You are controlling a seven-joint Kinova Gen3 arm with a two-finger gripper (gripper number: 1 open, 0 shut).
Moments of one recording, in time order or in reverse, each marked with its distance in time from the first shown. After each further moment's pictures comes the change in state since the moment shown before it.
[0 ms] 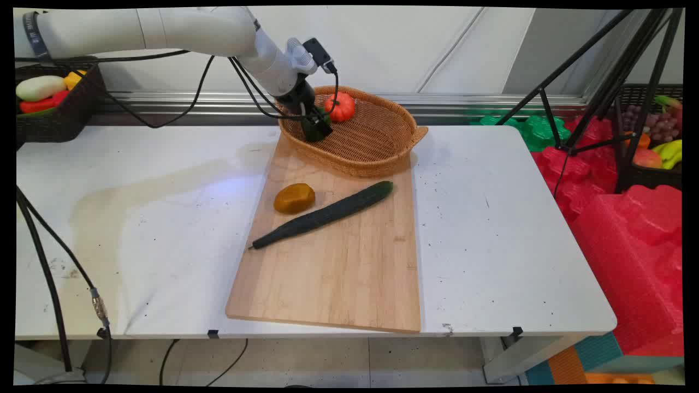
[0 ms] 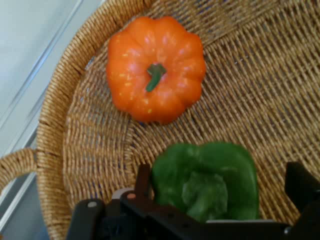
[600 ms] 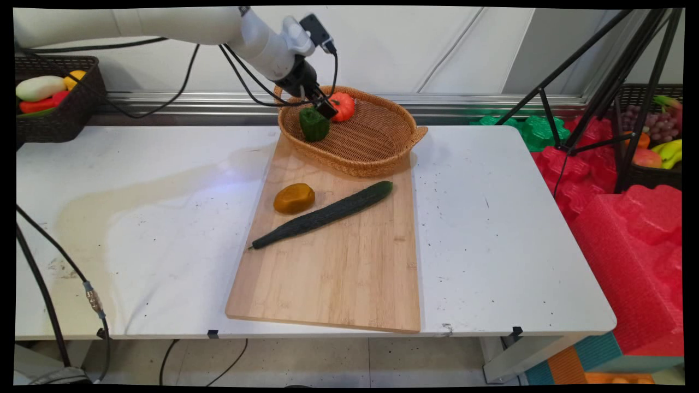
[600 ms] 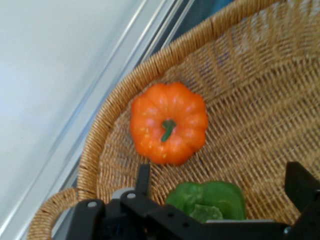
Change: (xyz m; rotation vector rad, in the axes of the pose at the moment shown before) arm 0.012 0.005 -0.044 0.042 0.116 0.043
